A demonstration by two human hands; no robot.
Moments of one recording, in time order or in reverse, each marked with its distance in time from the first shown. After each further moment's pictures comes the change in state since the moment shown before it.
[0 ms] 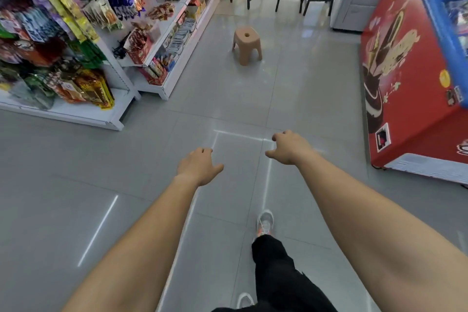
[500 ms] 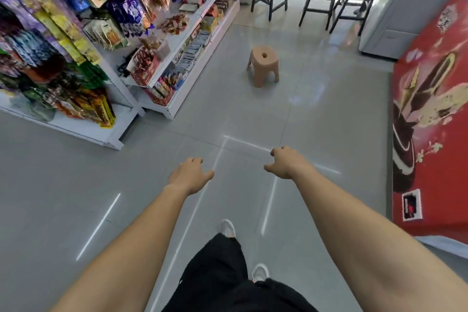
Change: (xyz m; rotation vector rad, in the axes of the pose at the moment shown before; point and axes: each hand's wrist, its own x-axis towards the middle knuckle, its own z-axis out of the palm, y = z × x) left_hand 0.273 -0.003 -0.125 -0.201 -0.057 -0.182; right_hand 0.286 -0.011 -0.144 -0.022 -0.114 -0.057
